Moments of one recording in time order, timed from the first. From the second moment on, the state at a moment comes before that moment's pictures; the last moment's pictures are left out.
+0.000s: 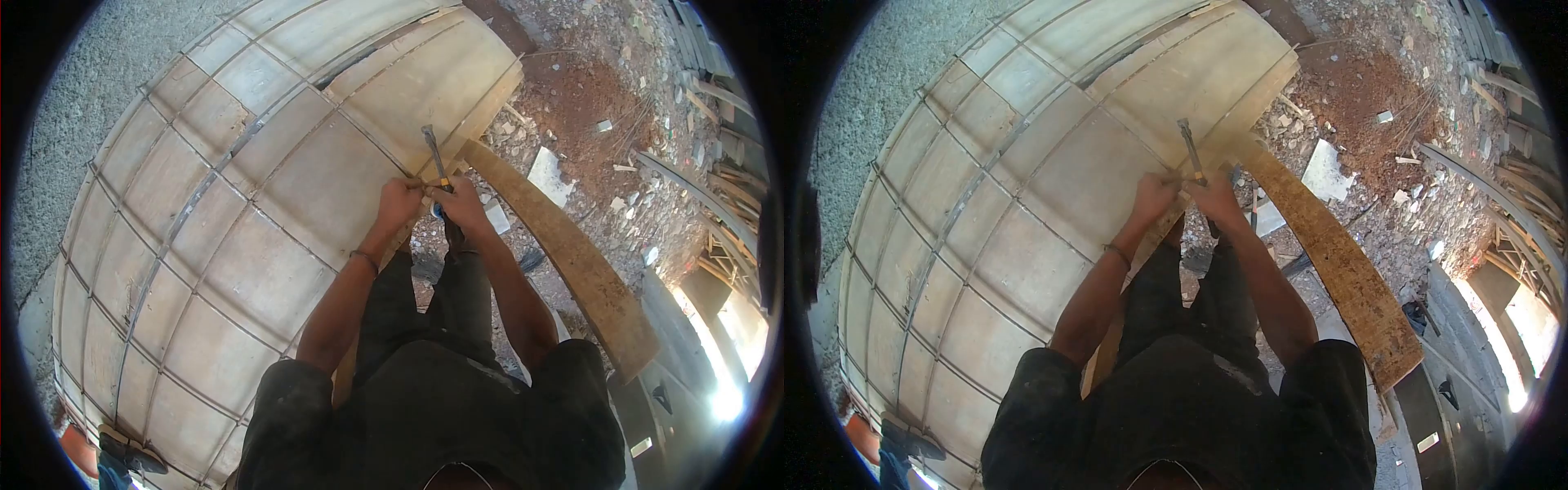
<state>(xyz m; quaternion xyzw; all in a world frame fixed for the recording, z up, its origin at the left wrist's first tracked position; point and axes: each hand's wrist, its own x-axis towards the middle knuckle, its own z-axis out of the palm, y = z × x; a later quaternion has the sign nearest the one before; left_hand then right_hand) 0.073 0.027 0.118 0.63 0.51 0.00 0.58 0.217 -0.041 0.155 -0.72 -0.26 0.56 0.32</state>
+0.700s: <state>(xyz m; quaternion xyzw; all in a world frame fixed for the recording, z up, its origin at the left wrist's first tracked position) 0.068 0.047 0.139 0.30 0.59 -0.04 0.75 0.200 -0.044 0.103 -0.79 -0.33 0.46 0.22</state>
